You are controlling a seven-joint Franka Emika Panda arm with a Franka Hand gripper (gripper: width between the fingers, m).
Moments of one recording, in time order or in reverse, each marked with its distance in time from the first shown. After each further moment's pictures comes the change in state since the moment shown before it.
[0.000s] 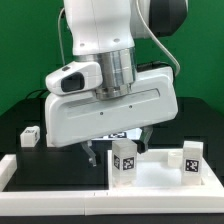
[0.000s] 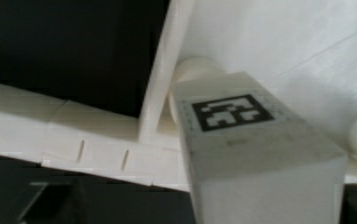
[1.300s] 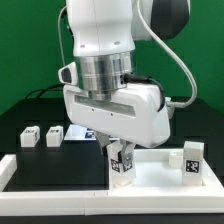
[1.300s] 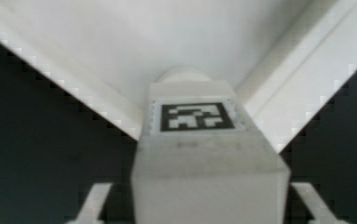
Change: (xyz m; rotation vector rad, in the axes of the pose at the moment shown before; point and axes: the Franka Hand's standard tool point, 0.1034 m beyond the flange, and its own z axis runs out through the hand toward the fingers) arm -0.005 0.003 0.003 -0.025 -0.010 1.272
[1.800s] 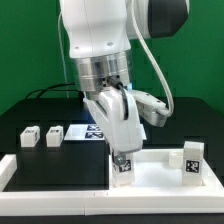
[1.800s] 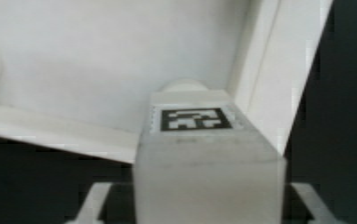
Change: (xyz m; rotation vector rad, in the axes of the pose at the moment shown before) arm -0.003 0.003 0.000 -0.004 -0.023 0.467
